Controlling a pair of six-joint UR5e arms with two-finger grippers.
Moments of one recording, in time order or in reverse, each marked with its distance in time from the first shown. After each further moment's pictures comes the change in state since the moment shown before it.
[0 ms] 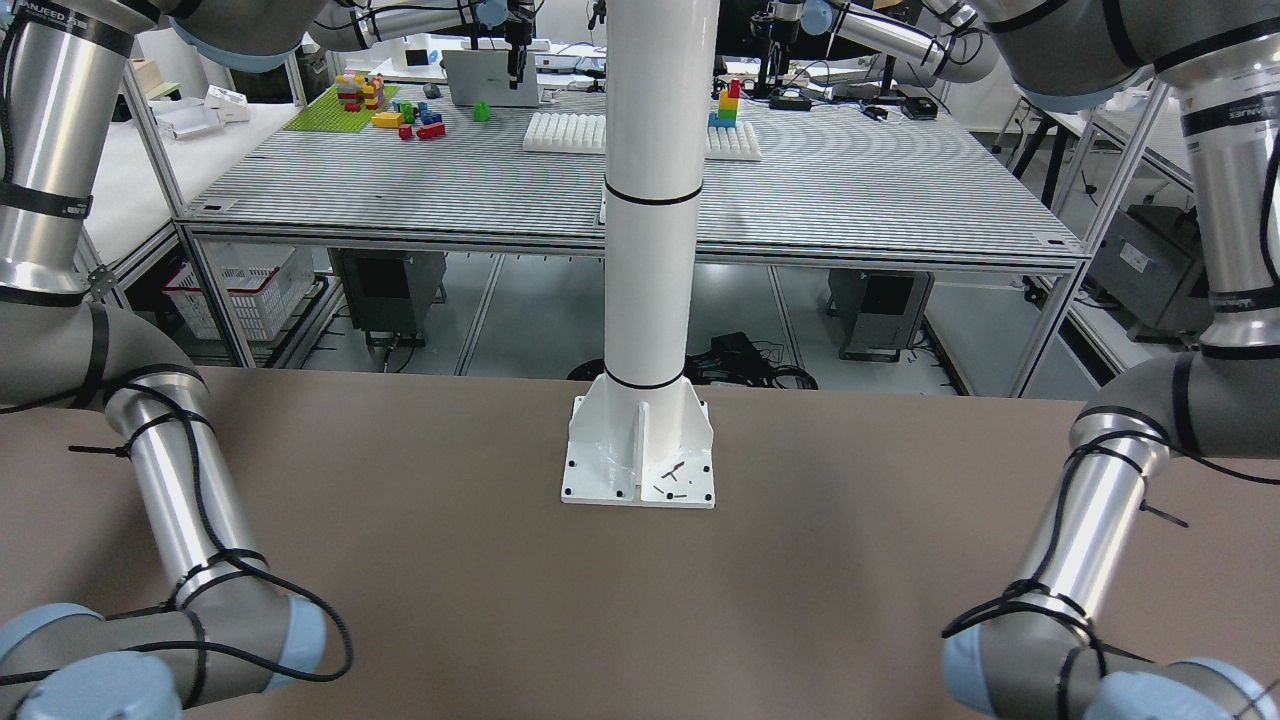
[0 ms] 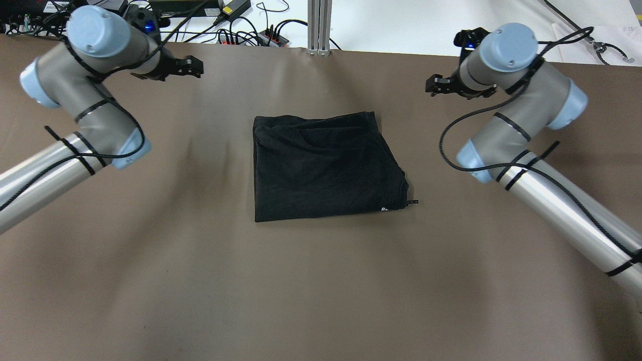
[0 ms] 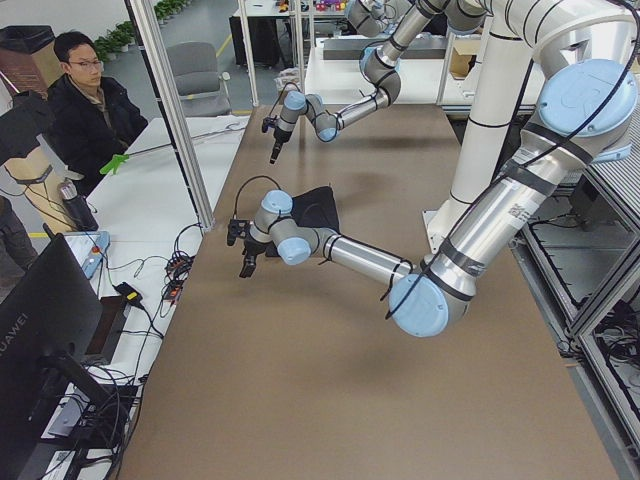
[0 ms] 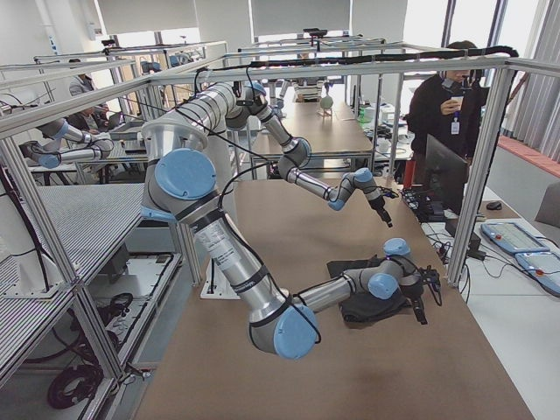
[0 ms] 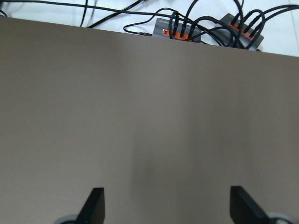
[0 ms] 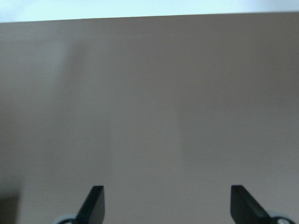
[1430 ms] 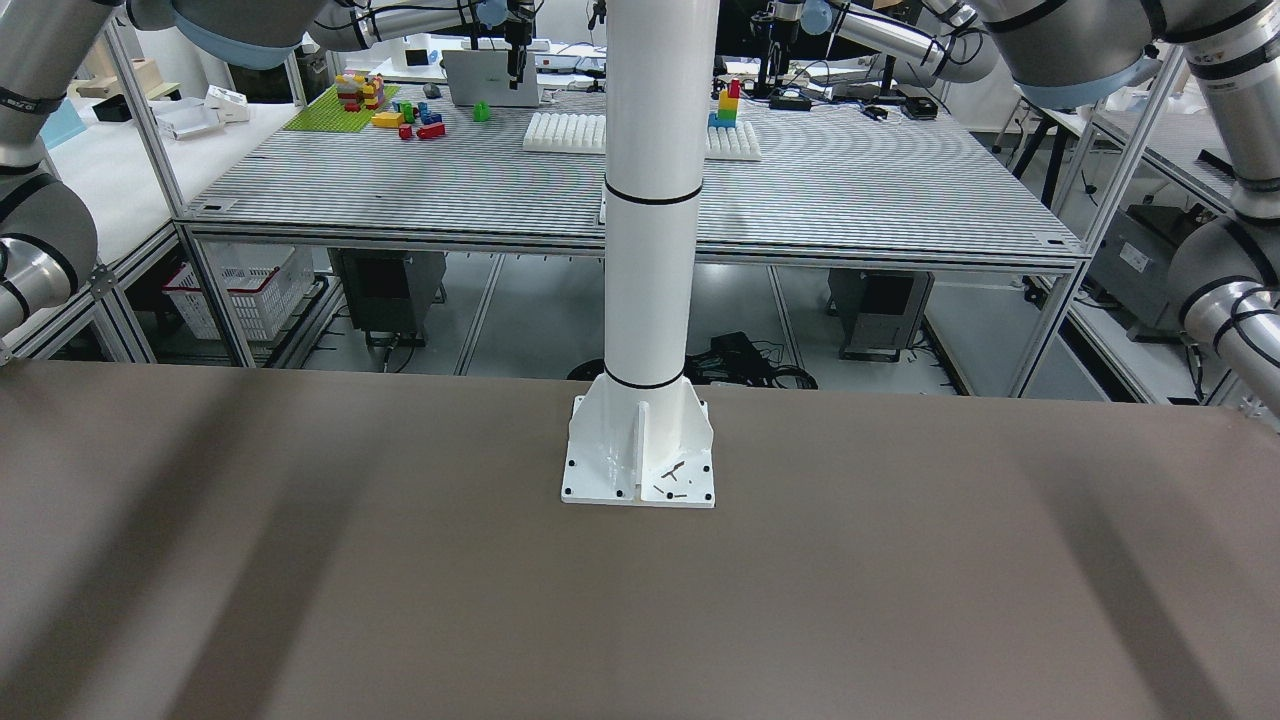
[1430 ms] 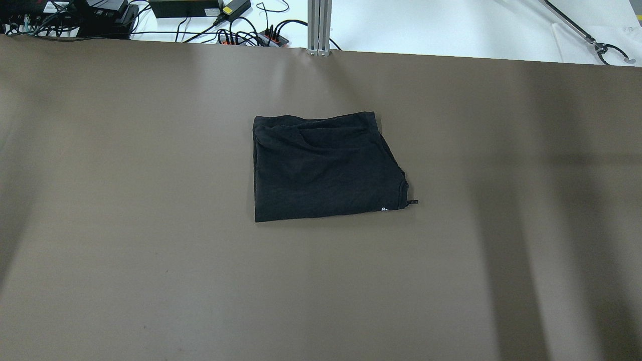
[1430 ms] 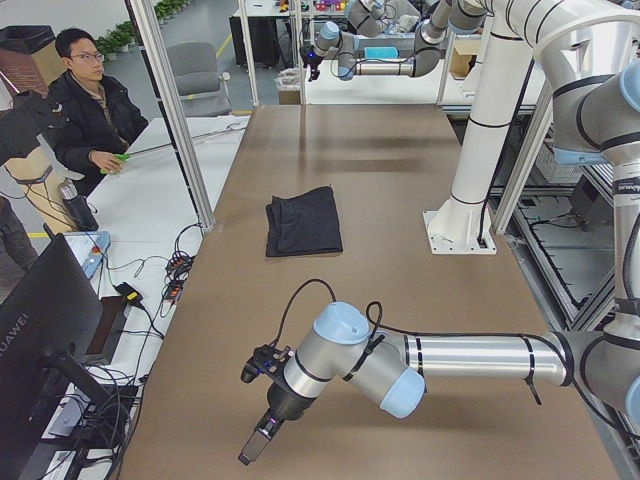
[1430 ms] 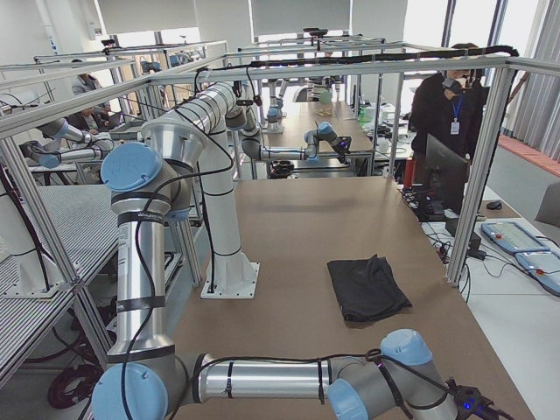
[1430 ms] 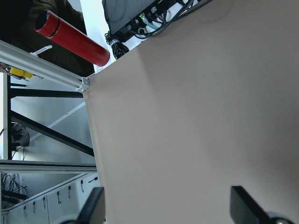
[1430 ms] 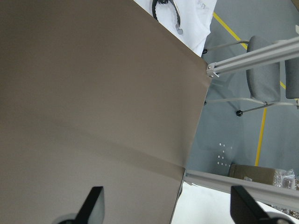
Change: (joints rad) left arm -0.555 0.669 -0.331 -0.019 -0.015 1.096; right arm 0.614 -0.562 0.241 0.015 0.024 -1.170
